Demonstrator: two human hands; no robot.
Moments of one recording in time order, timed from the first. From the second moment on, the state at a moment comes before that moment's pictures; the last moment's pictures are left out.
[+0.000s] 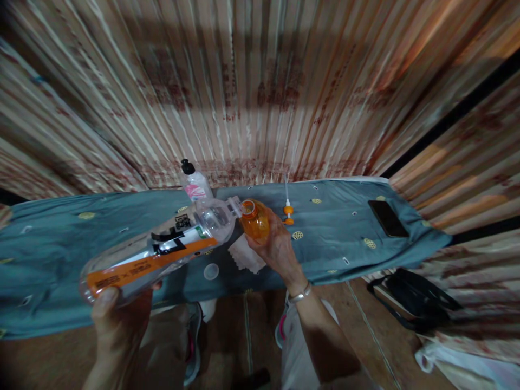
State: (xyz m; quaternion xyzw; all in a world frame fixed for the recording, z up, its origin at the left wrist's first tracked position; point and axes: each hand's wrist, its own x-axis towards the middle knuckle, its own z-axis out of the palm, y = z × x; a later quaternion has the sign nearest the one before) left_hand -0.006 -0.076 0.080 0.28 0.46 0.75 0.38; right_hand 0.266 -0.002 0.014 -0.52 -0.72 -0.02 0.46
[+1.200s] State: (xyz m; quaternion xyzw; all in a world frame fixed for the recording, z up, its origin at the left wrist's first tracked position) left_hand -0.004 -0.072 0.083 0.26 0.48 0.76 0.37; right_hand 0.266 -0.001 0.015 -0.51 -0.72 -0.03 0.47
